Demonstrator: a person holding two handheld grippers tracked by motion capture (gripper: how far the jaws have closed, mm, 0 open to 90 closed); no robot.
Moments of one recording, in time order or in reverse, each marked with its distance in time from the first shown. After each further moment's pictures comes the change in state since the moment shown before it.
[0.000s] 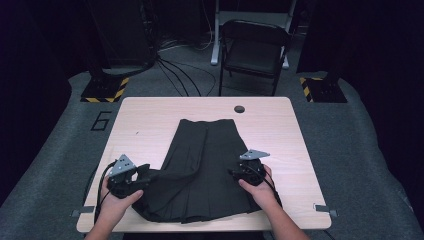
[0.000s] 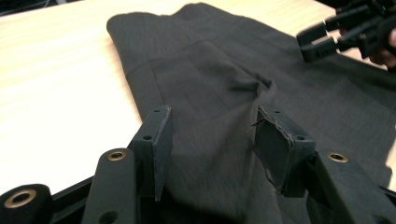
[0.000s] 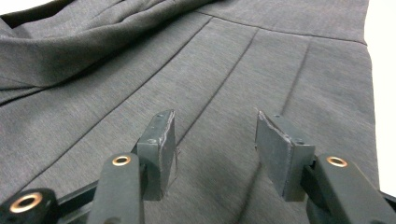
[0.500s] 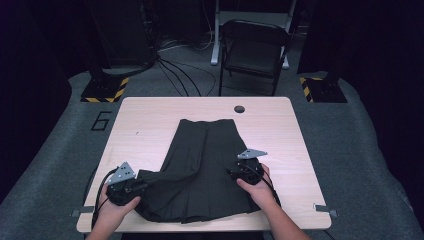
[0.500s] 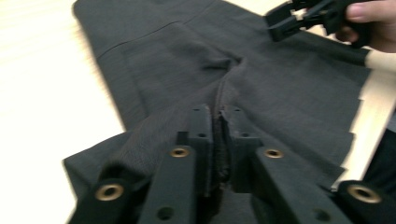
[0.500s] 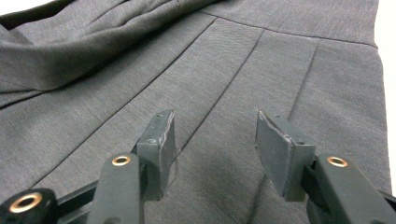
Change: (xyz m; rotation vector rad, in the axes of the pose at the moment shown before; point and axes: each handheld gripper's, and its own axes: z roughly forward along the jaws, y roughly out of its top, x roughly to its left) left arm -0.013 -0.006 -0.006 0.026 -0.105 0.051; right arm 0.002 0.004 0.004 0.010 0.004 -0.010
